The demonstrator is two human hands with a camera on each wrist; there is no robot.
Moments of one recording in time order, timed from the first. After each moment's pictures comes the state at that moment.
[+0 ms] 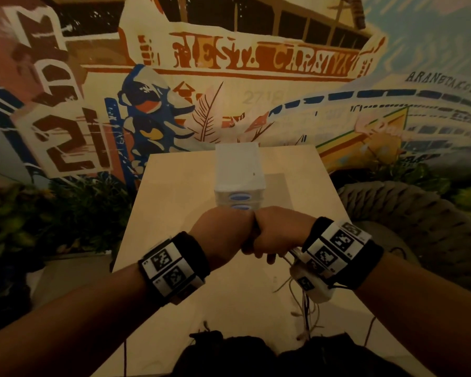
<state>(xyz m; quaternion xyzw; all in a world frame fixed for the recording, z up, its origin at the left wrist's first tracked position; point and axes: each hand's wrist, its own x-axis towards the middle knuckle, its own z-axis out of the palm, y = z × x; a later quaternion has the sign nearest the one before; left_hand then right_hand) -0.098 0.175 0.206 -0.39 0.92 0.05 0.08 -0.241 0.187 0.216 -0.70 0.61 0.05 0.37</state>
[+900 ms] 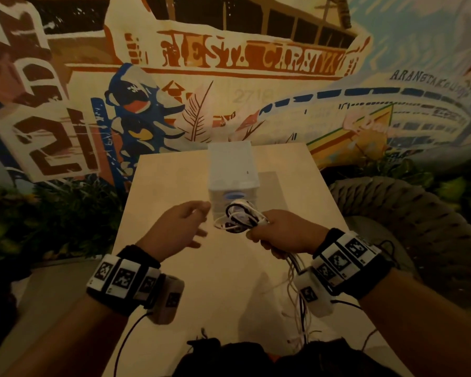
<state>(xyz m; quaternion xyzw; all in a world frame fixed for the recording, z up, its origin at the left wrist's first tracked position) -0.032 0.157 0.188 -0.58 0.62 0.48 -0.20 -0.261 0.197 0.191 -0.58 0.61 -0.15 0.52</state>
